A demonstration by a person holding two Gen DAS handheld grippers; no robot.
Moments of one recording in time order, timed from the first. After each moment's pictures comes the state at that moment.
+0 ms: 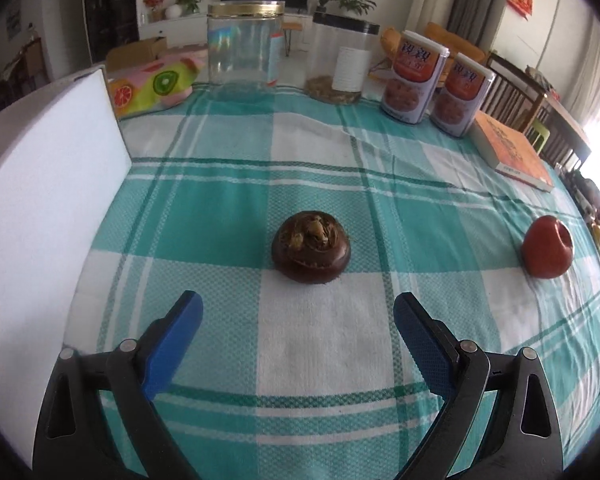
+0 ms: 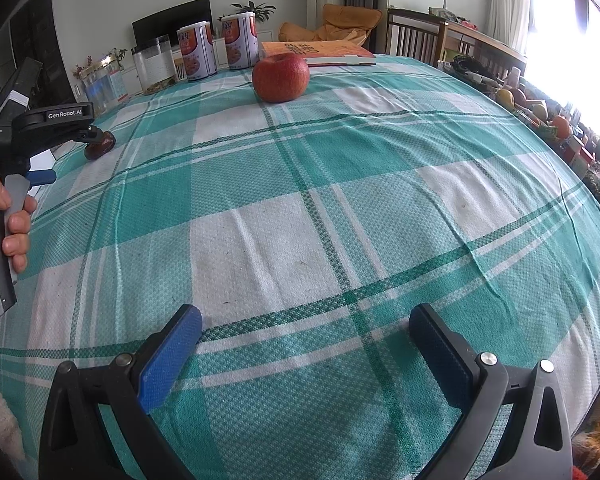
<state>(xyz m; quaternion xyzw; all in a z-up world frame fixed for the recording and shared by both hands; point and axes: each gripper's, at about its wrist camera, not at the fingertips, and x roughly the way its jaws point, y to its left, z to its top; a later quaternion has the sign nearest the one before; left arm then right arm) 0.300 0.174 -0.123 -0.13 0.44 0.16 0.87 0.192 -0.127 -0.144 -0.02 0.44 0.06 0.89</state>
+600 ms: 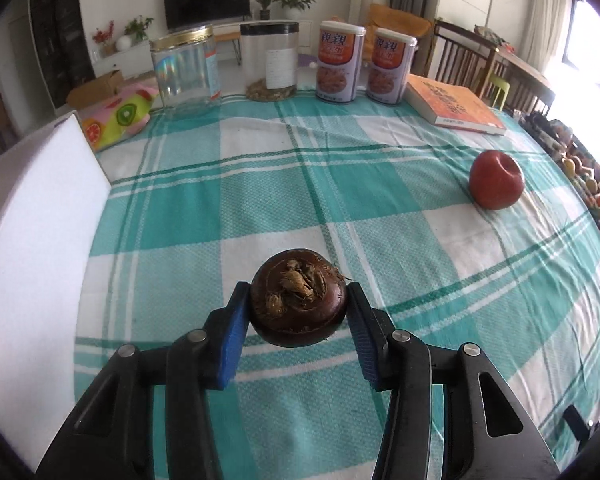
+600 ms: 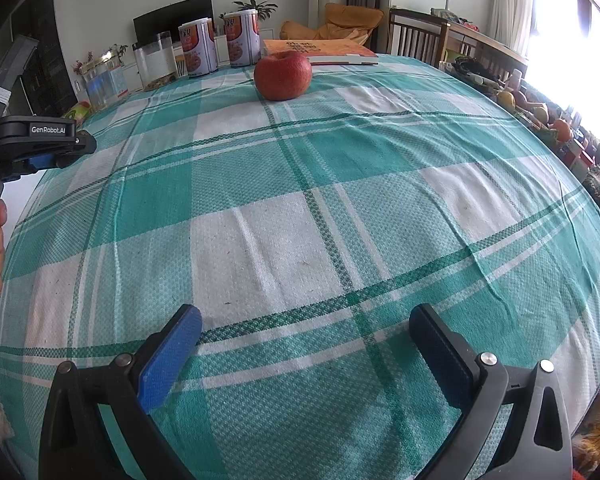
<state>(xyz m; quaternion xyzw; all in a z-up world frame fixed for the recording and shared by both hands) 0.241 0.127 -0.094 -0.07 0.44 0.08 0.89 0.193 -0.126 -0.144 -0.03 0.45 0.06 0.89</state>
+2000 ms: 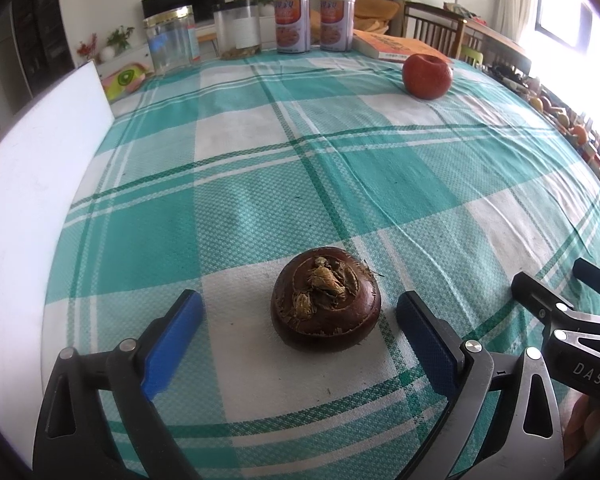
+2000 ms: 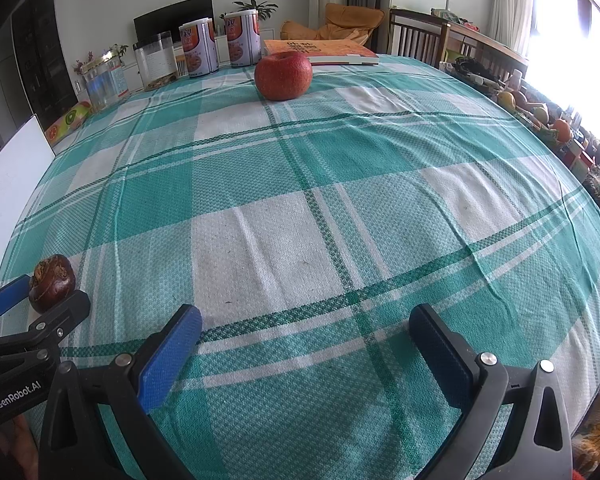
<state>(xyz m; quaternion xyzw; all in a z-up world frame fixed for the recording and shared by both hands) 0.143 0.074 -0.139 -0.03 0.45 0.06 0.89 0.193 -0.126 -0.144 -0.03 0.45 0.06 0.89</state>
